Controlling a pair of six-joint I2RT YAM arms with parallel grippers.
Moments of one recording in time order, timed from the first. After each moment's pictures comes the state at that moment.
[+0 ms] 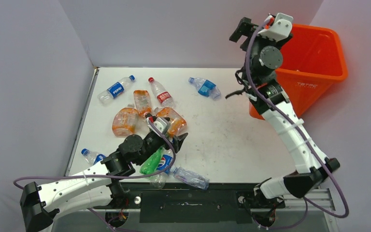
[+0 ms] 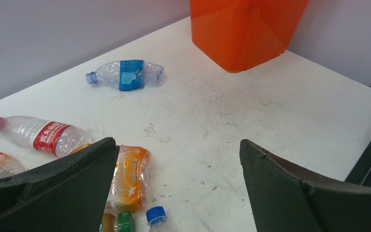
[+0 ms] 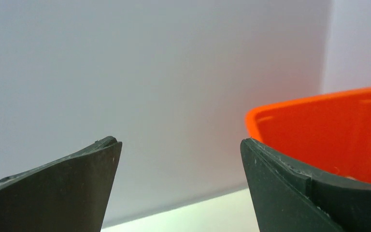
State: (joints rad) left arm -1.03 0.81 0.58 0.26 -0.26 -0.01; right arm 0.50 1.47 1.74 0.16 0.78 -0.07
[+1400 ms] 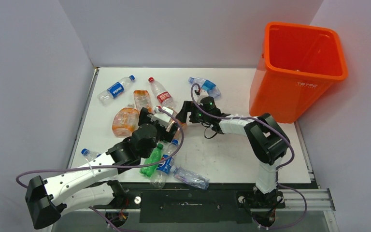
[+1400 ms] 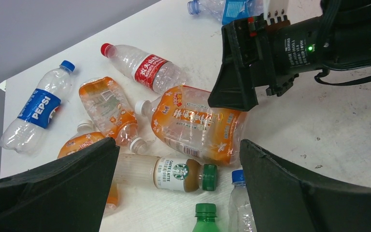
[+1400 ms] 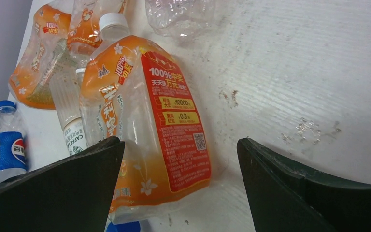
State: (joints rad) left arm -0.97 0.95 0.73 -0.06 -0.63 0.06; right arm 0.60 1.85 1.00 0.36 -0.21 0.55
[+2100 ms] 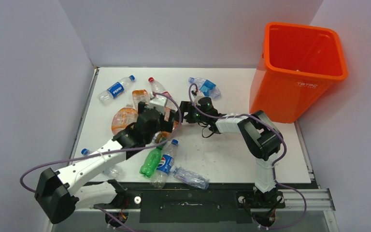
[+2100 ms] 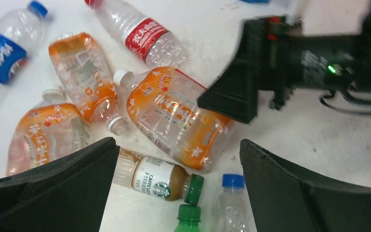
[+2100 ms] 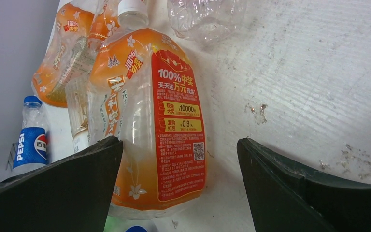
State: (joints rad) left arm -0.86 1.07 0.79 -0.12 -0.56 -0.10; right arm 0.60 1.98 1.08 0.44 -0.33 0.60
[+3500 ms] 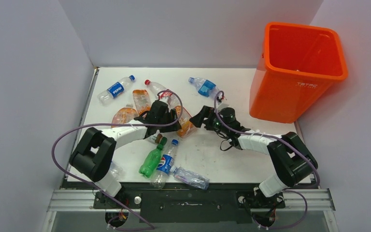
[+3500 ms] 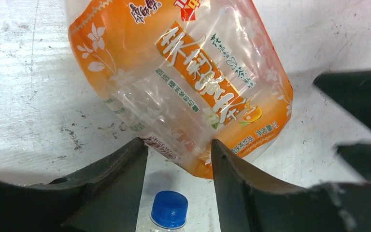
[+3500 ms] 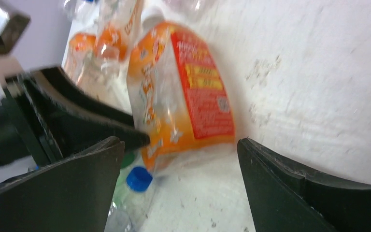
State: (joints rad) left arm -0.57 1.62 0.90 -0.06 0.05 -0.63; right arm 0.54 1.54 0.62 0.52 -0.21 0.70
